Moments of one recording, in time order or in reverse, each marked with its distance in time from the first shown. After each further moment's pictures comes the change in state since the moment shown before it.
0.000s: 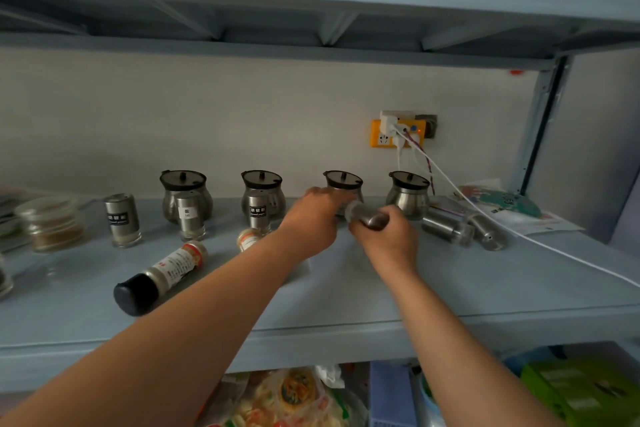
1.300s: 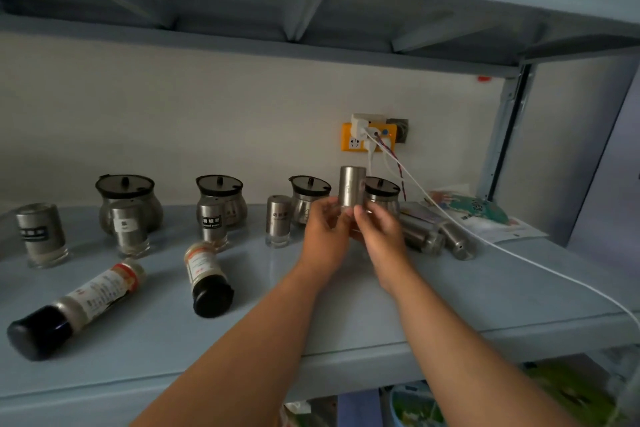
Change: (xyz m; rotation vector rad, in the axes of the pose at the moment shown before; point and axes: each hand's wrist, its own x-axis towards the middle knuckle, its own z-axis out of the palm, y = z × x) left_hand 0.038 0.043 0.084 -1.195 0.303 -0.454; right_hand 0.056 0.044 -0.009 0.504 -0.201 0.019
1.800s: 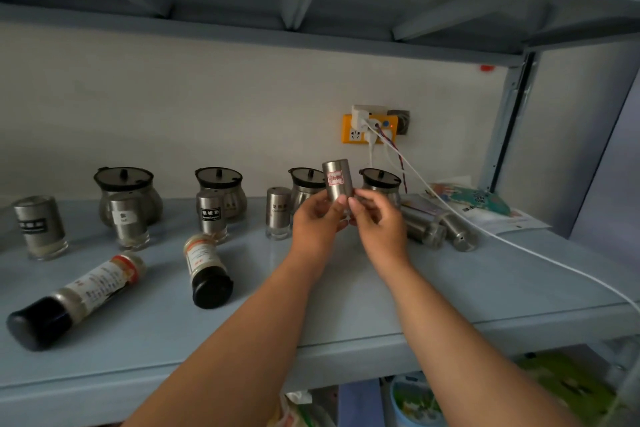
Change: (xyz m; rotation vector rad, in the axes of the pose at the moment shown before) left_hand -0.007 0.012 -0.010 -0.154 0.012 -0.057; right_hand -0.006 -0.004 0.002 -0.212 0.089 -0.233
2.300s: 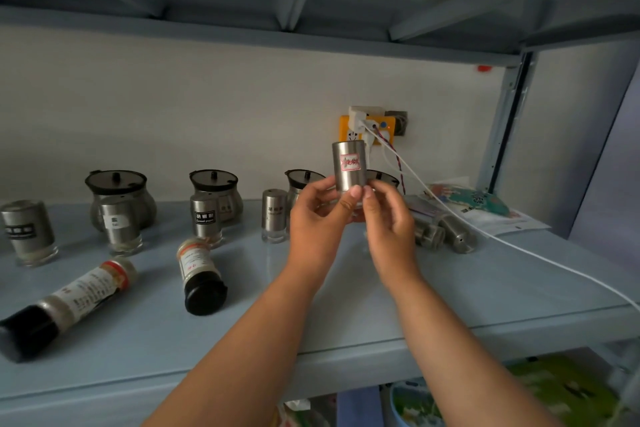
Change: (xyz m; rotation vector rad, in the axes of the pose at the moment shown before) left_hand -0.020 0.020 0.007 -0.067 -0.006 0.165; right_hand -0.012 -0.021 -0.008 0.152 0.035 -0.123
